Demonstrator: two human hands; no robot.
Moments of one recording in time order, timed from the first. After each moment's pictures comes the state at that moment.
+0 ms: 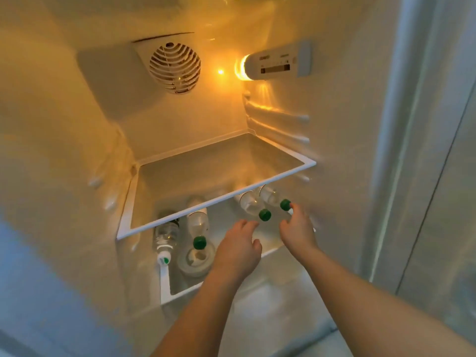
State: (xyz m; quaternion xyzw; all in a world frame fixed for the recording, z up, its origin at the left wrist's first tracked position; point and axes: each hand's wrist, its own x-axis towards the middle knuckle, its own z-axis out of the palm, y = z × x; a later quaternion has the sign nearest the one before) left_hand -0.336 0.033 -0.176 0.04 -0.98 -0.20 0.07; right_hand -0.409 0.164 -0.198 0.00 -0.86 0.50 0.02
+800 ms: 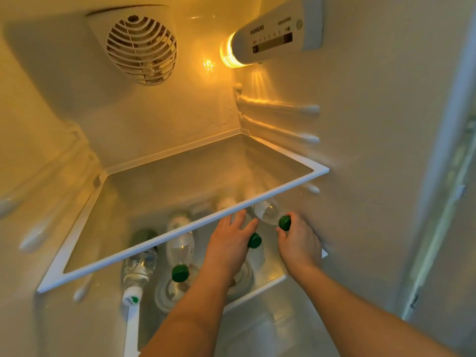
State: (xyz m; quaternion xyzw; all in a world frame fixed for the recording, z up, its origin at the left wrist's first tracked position) left_hand -0.457 -0.005 -0.223 -0.08 -0.99 0.07 0.11; right_hand -0.486 0.150 -0.250 -0.02 -0.90 0.40 0.17
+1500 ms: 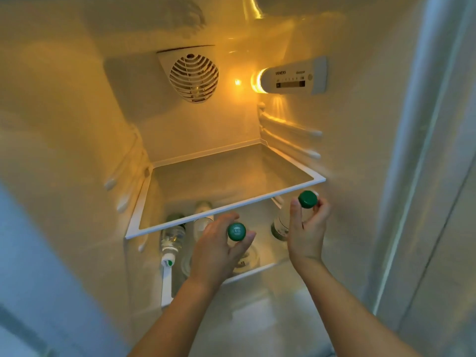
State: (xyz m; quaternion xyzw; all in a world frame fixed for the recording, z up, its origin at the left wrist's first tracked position) left_hand -0.307 0.008 -0.143 0.05 -0.93 -0.26 0.26; right_hand -0.395 0.158 -0.164 0.06 -0.62 0.74 0.24
